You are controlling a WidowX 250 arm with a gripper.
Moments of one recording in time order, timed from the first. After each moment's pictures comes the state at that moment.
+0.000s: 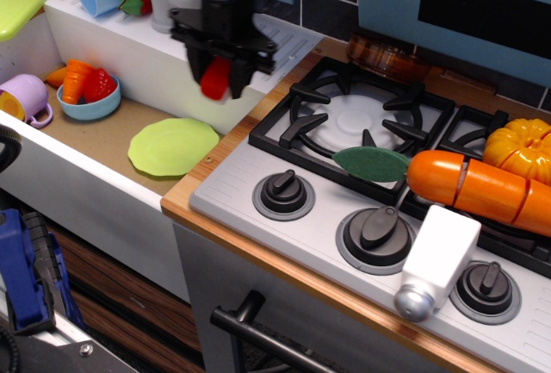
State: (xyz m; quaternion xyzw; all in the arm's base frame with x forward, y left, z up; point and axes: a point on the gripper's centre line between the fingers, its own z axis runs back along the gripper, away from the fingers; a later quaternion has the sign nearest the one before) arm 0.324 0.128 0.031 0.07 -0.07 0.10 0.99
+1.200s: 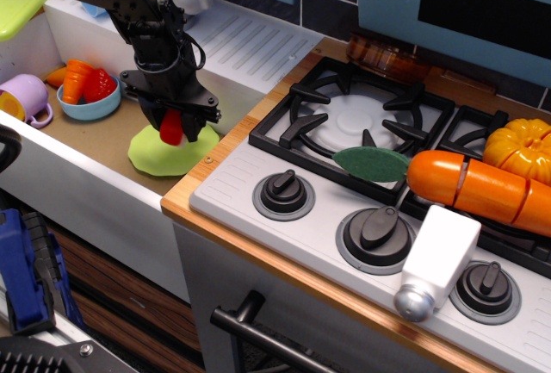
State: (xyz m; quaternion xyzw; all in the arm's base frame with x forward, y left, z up) arm 0.314 0.167 -0.039 0.05 -0.13 0.11 0.98
